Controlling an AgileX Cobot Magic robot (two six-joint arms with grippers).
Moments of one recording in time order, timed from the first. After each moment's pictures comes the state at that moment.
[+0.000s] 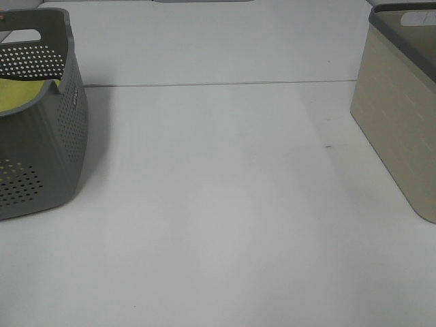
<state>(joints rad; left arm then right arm) -0.01 0.05 -0.51 0.10 1.03 0.13 -0.40 2.01 -1.73 0.36 1.20 -0.09</state>
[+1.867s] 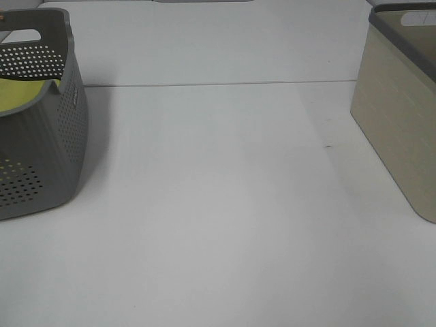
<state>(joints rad) -0.01 0.05 -0.51 0.10 1.03 0.13 -0.40 1.80 -1.73 0.31 1.22 0.01</state>
